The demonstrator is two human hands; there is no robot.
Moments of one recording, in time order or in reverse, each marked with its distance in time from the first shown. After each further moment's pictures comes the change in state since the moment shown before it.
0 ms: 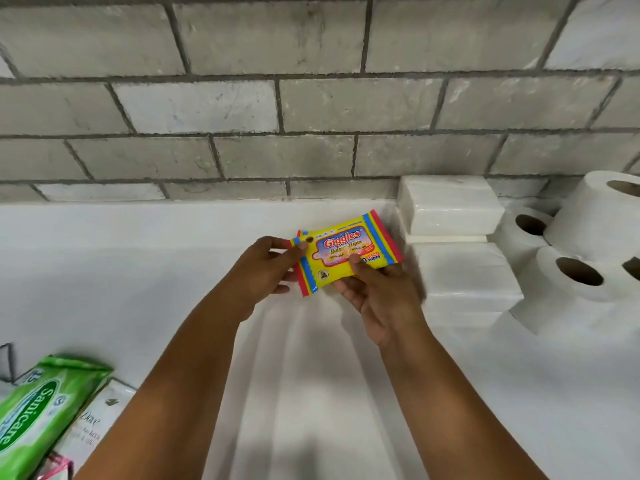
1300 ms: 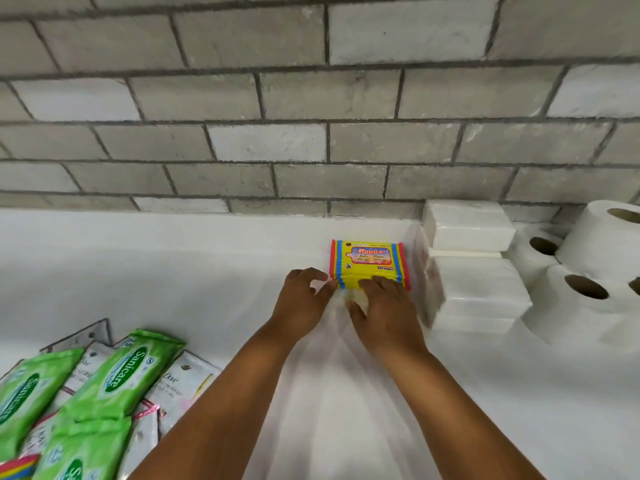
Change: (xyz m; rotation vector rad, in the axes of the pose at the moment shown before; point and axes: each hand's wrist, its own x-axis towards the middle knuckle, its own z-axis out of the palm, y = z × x) left_hand -0.036 -0.042 0.004 0.411 0.252 0.291; right_hand -0.044 0.026 -0.002 -1.724 -0.049 -0.681
